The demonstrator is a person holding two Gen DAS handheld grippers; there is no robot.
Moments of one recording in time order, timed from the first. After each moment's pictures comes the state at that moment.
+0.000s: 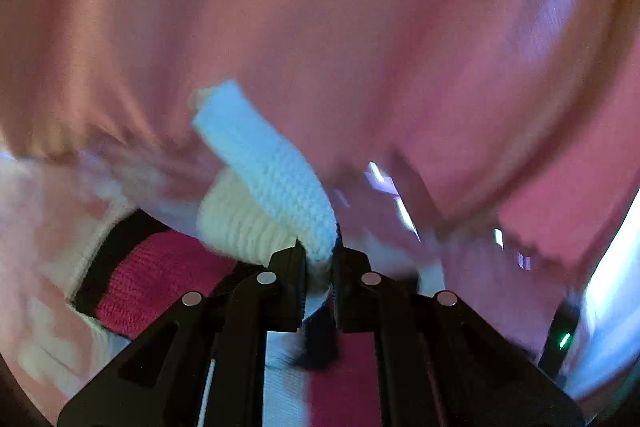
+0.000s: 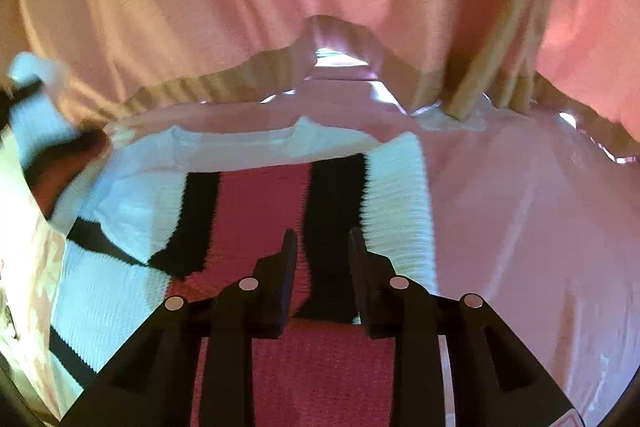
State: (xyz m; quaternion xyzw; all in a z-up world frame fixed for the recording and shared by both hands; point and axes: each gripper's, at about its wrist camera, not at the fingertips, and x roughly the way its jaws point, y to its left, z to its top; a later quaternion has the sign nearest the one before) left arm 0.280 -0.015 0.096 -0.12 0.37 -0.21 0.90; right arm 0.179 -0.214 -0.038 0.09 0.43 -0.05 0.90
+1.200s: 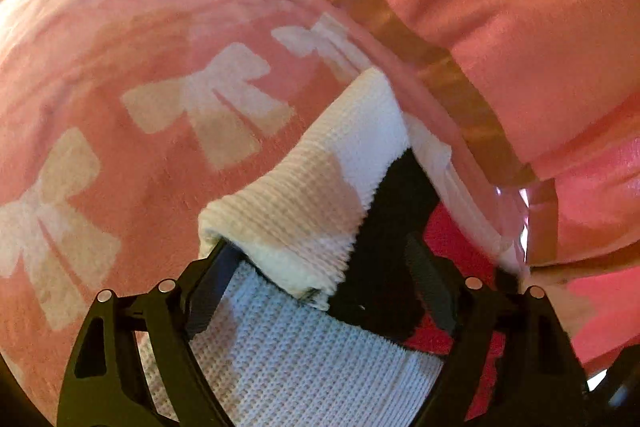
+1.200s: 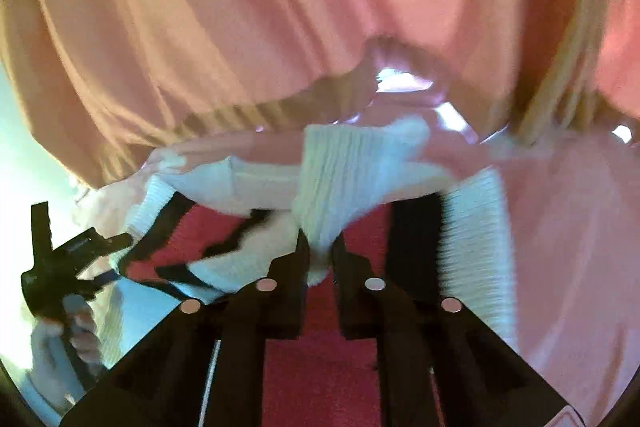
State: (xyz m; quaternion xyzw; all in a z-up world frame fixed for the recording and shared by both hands) left arm 0.308 0.139 -0.041 -0.29 0.48 -0.01 0.83; right arm 0.195 -0.199 -0.043 0.10 0.40 0.02 0.91
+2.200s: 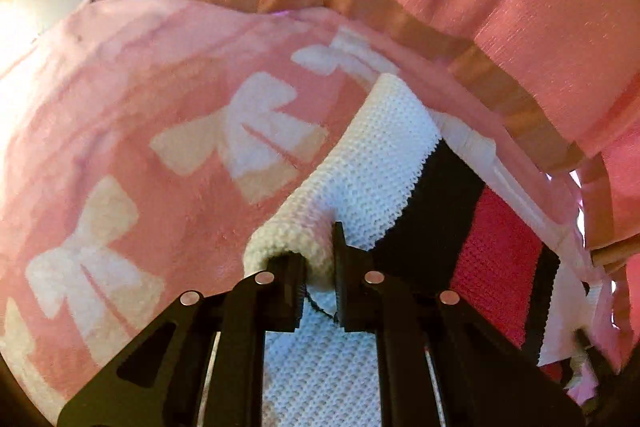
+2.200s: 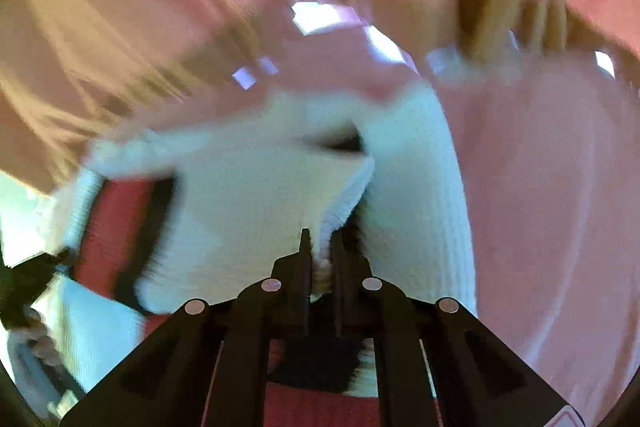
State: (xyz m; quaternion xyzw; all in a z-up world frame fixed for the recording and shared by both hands) left arm 0.311 0.133 -0.043 -0.18 0.47 0.06 0.86; right arm 0.221 -0.242 -0.088 0.15 0.44 -0.01 0.89
